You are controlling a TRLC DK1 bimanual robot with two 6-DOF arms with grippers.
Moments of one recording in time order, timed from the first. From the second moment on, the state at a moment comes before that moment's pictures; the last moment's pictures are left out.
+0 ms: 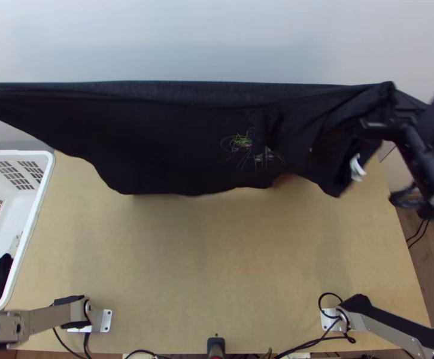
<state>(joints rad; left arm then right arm) 0.21 1.34 2.21 -1.05 -0.19 -0.25 0.45 1.15 1.82 -0.70 0.44 0.06</state>
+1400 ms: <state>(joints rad) 0.09 1.06 1.59 -0.82 -0.10 -0.19 0.54 0.89 1.29 -0.52 0.42 0.16</state>
